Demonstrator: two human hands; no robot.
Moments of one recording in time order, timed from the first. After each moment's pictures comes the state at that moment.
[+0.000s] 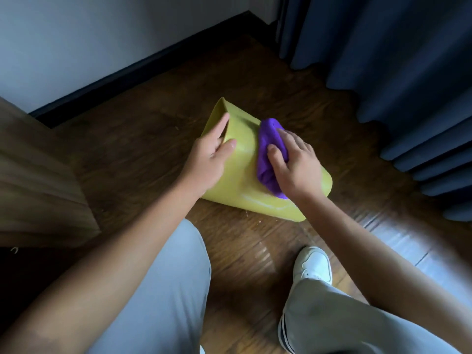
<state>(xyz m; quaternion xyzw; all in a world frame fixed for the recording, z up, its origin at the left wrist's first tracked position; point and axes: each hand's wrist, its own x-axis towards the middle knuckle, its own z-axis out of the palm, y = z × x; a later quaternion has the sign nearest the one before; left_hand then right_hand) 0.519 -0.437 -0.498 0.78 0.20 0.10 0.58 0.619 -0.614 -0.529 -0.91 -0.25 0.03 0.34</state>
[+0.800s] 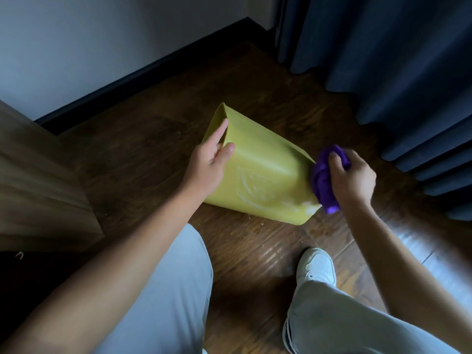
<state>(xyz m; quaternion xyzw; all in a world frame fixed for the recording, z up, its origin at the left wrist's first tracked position) 0.512 -0.433 -0.511 0.78 0.18 0.12 0.58 0.663 -0.697 -0.558 -0.93 -0.01 0.00 0.36</state>
